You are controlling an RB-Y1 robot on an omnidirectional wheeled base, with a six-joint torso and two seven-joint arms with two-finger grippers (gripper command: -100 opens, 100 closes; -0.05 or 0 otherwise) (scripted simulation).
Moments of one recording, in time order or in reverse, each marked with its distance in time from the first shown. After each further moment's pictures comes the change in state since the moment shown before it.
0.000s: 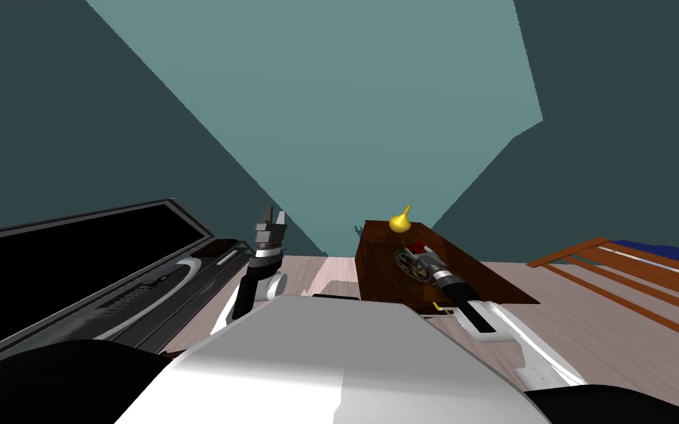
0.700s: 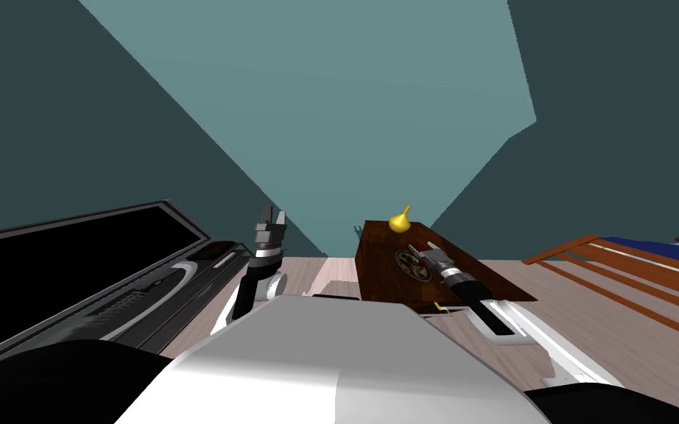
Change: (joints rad) left arm 0.000 0.000 0.000 0.000 0.000 0.000 0.000; right arm 0.055 -0.090 -0.040 -0.073 -0.035 0.036 -0.063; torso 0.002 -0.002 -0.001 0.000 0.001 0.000
